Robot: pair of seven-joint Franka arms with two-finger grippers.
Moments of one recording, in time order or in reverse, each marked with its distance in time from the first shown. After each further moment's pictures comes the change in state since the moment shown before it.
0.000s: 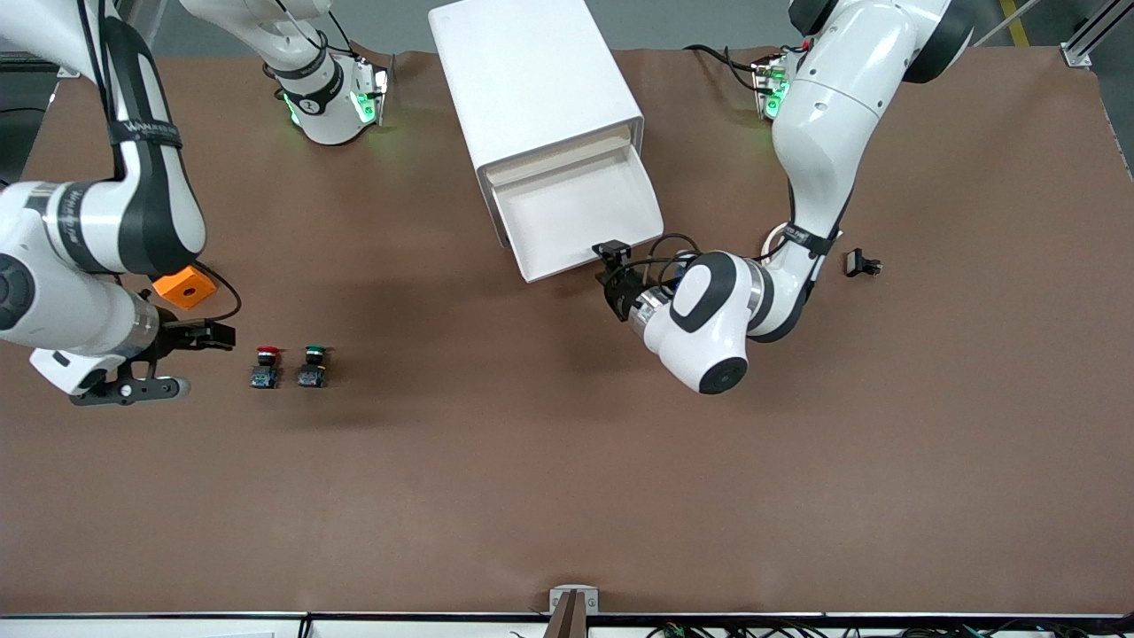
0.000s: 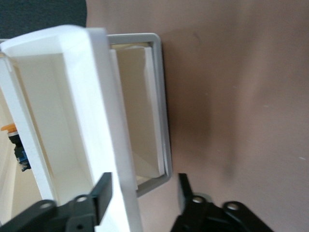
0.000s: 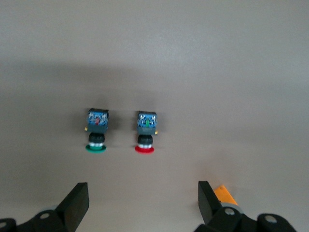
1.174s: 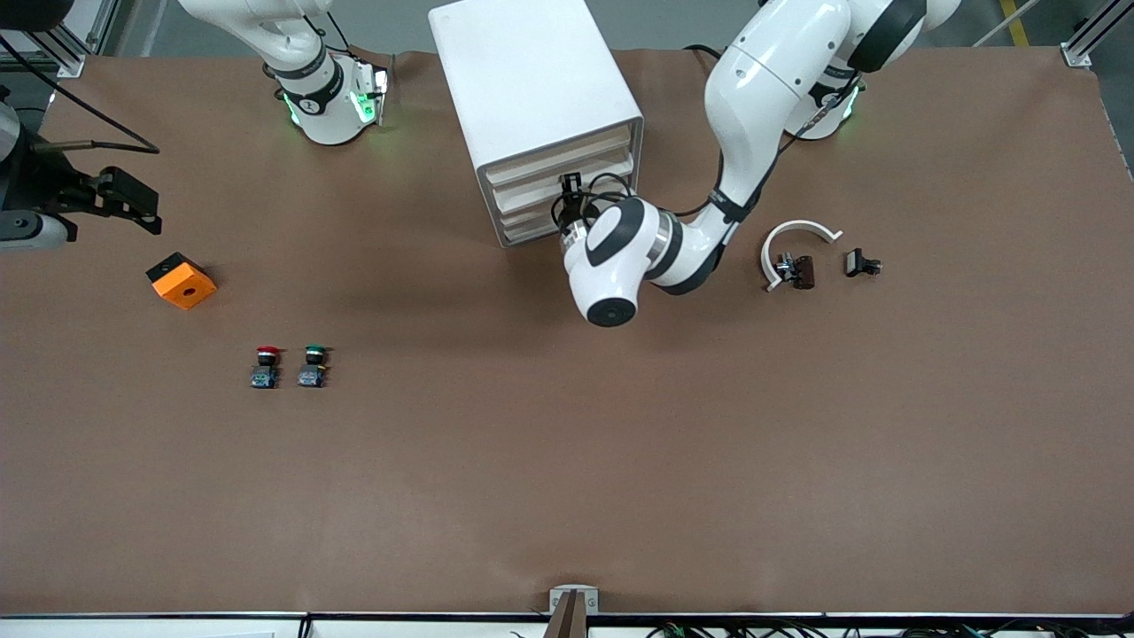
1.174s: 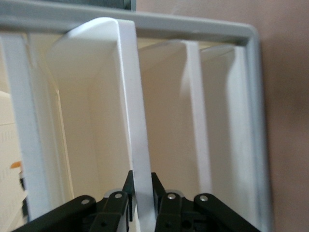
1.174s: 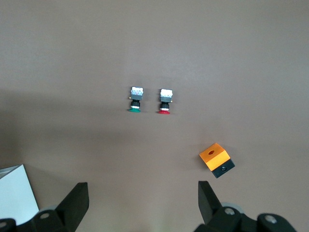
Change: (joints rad) left arm -0.148 -0.003 -0.062 -0.067 -0.002 -0.100 -0.093; right arm 0.045 -0.332 0.018 0.195 0.063 -0.439 0.000
